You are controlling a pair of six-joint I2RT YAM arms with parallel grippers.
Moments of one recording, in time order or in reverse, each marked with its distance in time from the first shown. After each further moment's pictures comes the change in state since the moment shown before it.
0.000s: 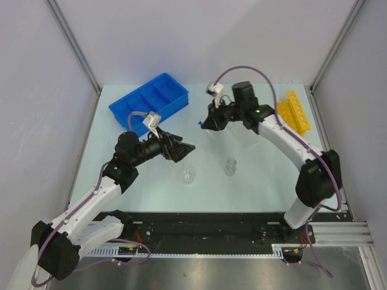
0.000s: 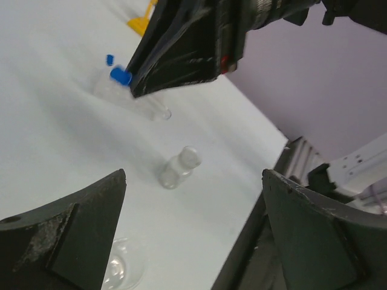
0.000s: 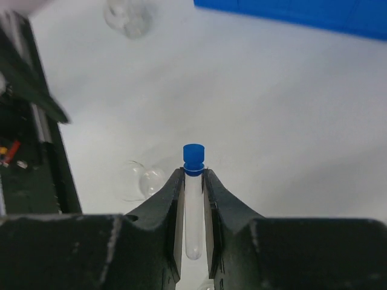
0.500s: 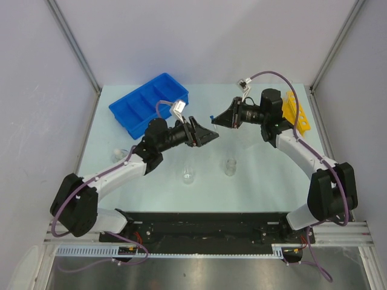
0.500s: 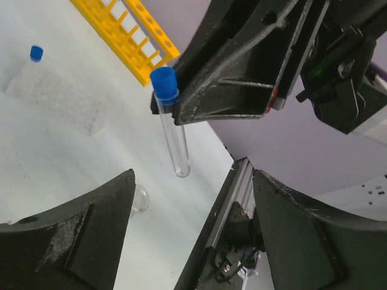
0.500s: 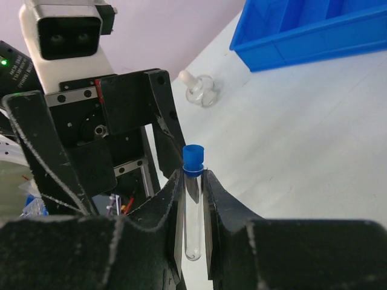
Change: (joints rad) left arm -0.138 0.428 0.154 0.318 -0.023 -0.370; right arm -0.205 -0.243 -0.385 0.632 -0.317 0.680
